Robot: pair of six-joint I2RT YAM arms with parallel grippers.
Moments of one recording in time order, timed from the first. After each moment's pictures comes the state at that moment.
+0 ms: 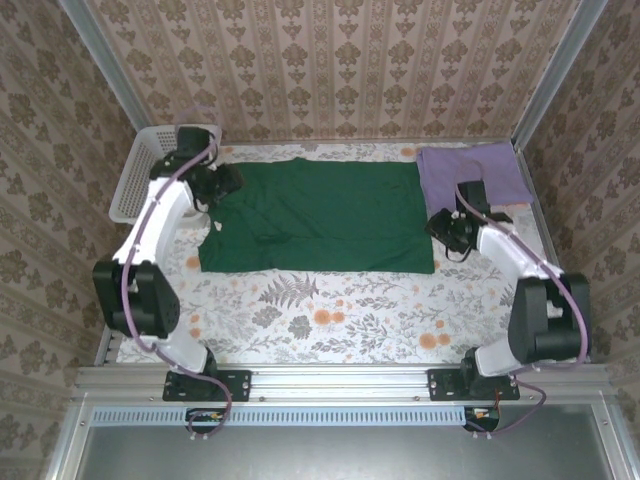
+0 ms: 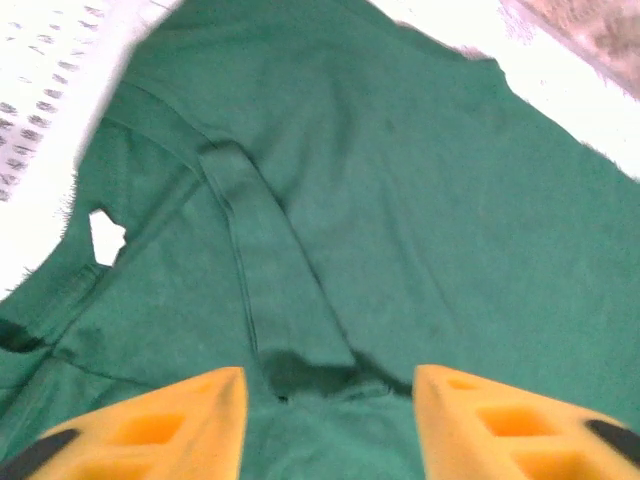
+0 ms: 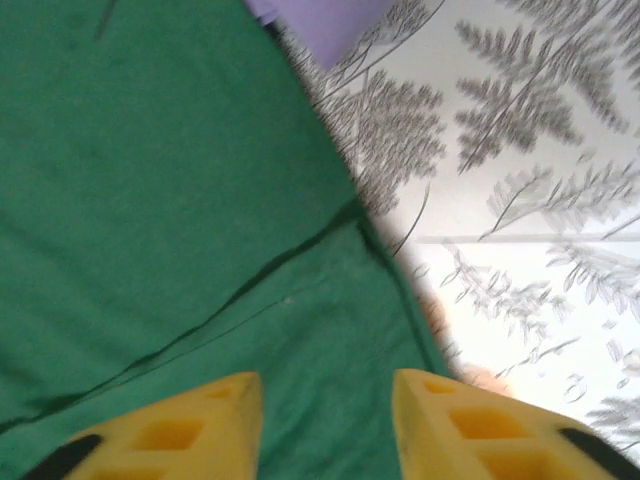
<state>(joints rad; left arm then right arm) -0.17 1.59 1.46 -0.82 0.13 -0.56 0.01 1.43 0.88 -0.45 -0.16 0.70</state>
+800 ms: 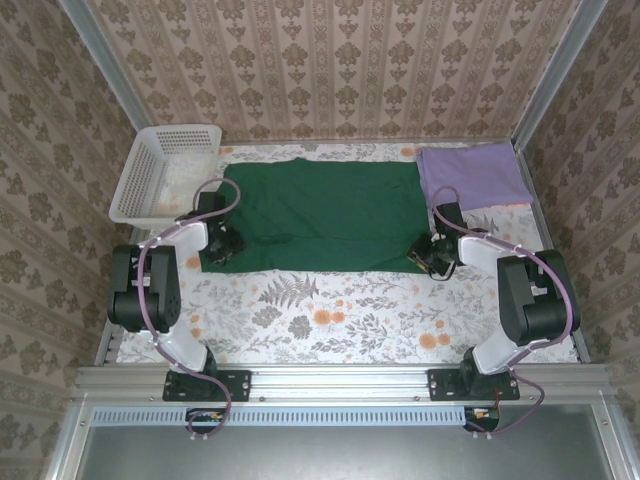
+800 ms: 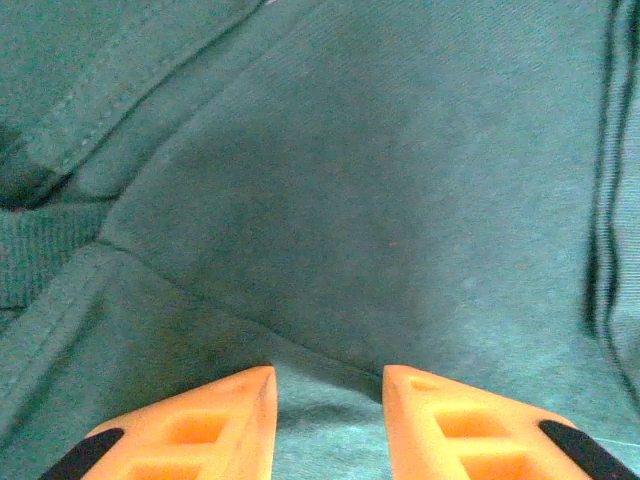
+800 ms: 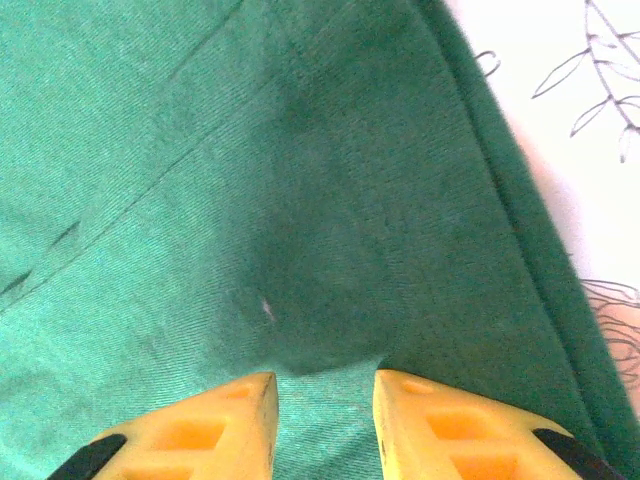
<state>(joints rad) -0.11 1.68 0.94 -0.49 0.07 -0.59 0.09 1.60 0.79 -0.36 -0.23 0.76</state>
